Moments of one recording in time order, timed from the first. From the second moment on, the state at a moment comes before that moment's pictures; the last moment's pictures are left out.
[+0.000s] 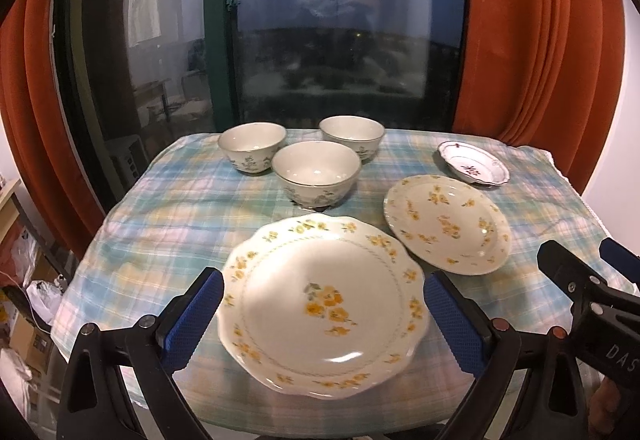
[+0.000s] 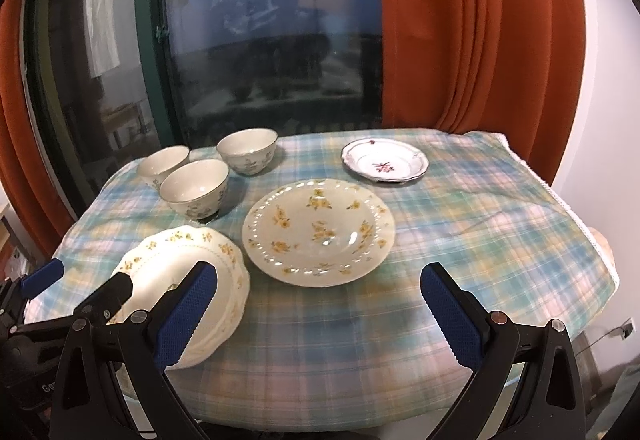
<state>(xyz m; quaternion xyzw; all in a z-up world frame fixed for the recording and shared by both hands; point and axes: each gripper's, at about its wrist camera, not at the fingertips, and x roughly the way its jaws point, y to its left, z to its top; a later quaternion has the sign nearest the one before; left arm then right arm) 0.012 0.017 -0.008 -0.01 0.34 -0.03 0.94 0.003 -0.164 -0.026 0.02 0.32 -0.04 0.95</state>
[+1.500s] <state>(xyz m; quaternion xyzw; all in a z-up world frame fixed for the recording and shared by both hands) 0.141 0.080 -0.124 0.00 0.58 -0.10 0.81 0.134 -0.070 -0.152 0.05 0.56 -0.07 0.82</state>
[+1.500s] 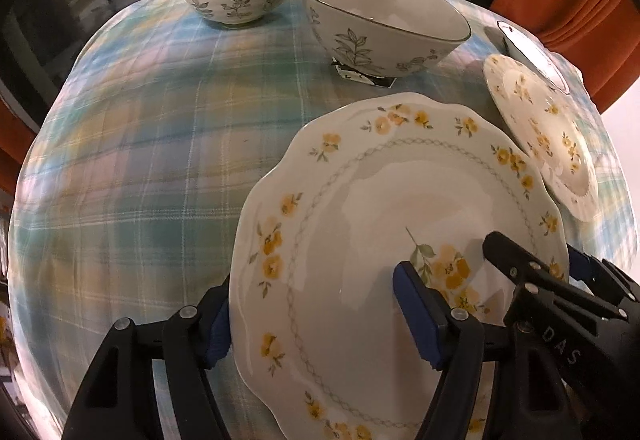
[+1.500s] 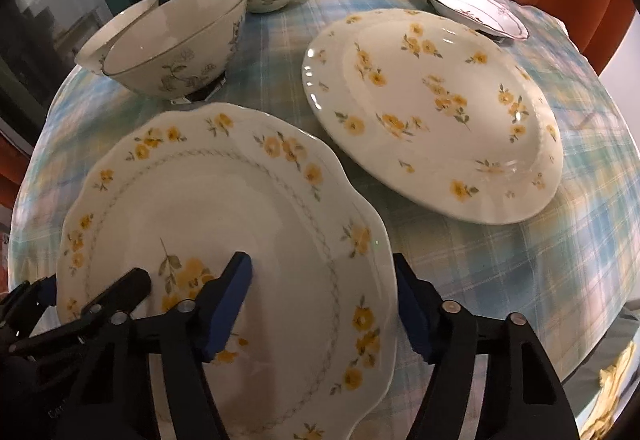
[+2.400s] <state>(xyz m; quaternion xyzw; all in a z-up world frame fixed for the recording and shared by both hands) 0.129 0.058 -0.077 -0.01 0.54 -0.12 0.83 0.127 -0.082 -0.100 0.05 0.54 -0.07 0.84</state>
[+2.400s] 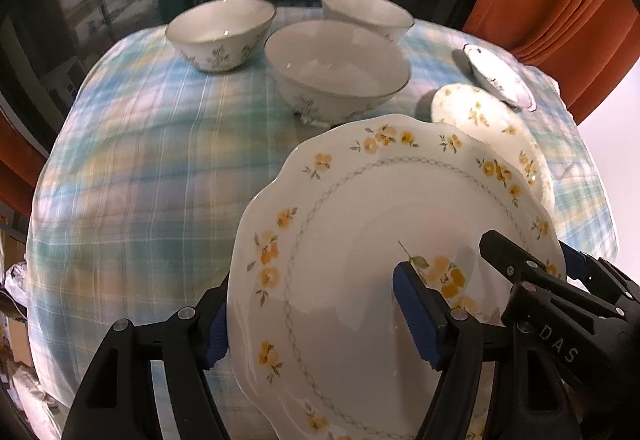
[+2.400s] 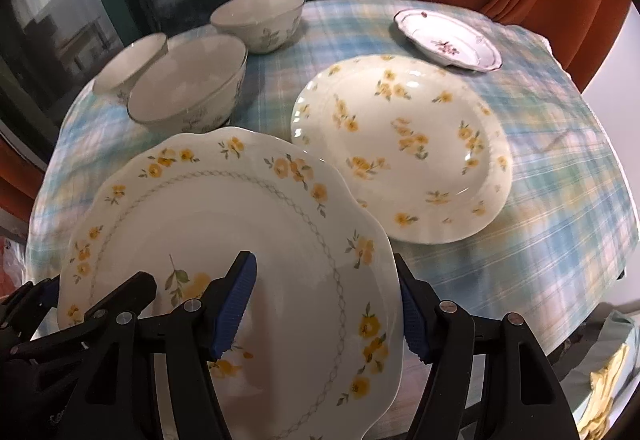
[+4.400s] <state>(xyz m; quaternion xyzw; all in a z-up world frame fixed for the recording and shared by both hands) 0.134 -0.294 -0.117 -0.04 0.58 -0.10 0.81 0.126 -0.446 -0.116 0.02 0.56 -0.07 0.83</state>
